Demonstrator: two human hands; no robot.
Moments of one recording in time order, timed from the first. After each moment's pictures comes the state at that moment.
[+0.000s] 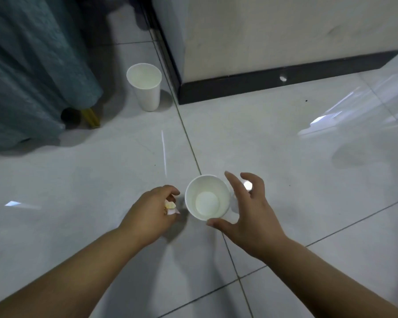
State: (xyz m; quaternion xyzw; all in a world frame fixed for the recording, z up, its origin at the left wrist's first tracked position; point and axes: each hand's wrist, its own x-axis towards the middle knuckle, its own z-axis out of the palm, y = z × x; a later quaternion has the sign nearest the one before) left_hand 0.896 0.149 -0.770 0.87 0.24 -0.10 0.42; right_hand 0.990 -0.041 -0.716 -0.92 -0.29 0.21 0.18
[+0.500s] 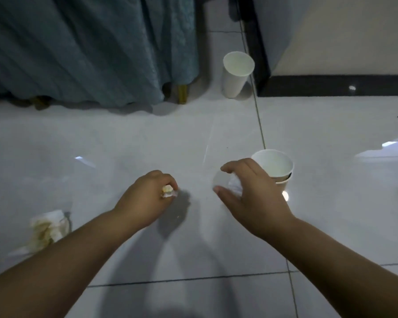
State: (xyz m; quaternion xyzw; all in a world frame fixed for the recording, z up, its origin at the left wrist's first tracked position) left_hand 0.763 0.224 -0.735 0.88 0.33 -0.06 0.34; right_hand 0.912 0.068 -0.684 -0.85 -0.43 0.20 0.21
